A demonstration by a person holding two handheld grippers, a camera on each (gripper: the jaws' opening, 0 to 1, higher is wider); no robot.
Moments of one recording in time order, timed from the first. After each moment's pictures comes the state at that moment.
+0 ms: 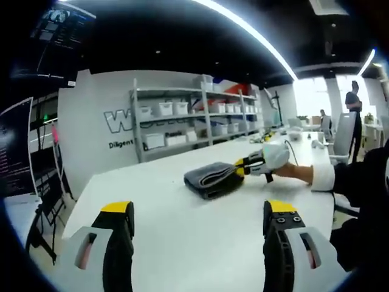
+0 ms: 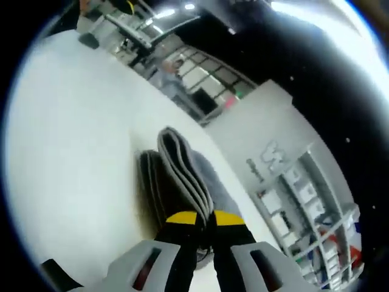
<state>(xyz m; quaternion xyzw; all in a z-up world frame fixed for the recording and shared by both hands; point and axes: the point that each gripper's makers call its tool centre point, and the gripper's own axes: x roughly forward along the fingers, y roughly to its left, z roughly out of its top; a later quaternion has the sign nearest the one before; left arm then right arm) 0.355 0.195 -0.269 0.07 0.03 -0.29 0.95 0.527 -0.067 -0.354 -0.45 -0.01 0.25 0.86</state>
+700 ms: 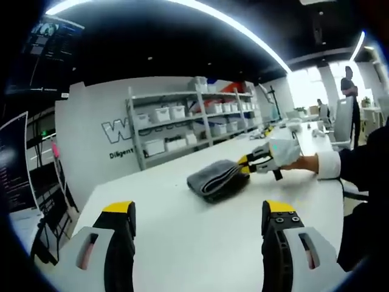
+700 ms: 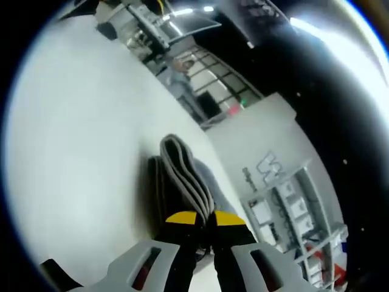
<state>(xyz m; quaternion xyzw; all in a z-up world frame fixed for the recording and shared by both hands) 0.367 0.186 -0.276 0.12 0.01 -0.29 0.95 0.506 -0.046 -0.349 -0.50 -0.04 0.24 0.83</state>
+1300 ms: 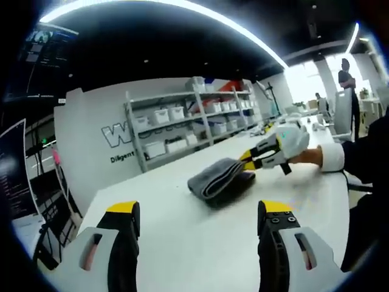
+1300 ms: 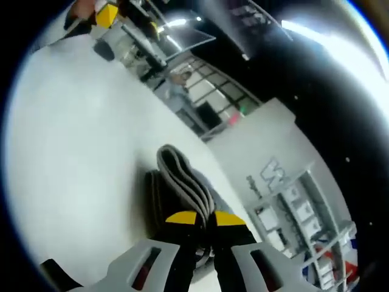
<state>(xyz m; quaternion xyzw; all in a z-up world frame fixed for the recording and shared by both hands) 0.371 0.182 -0.281 0.15 0.01 -0.29 0.95 0.482 -0.023 -0.334 -0.47 -0.06 0.27 0.84</state>
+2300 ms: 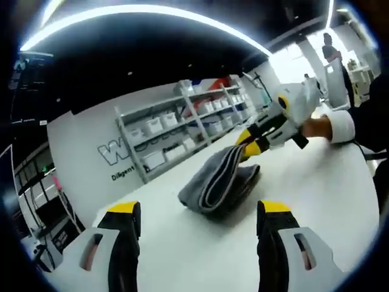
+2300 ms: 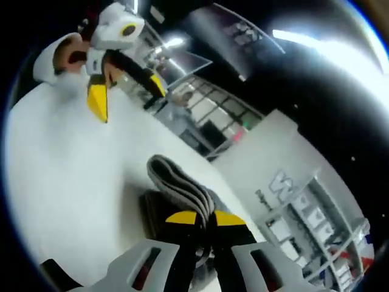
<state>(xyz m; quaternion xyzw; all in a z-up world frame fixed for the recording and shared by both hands) 0.399 0.131 -0.312 0.22 -0.04 -0.30 0.93 0.447 -0.007 -0.312 -0.41 -0.09 0.33 0.85</state>
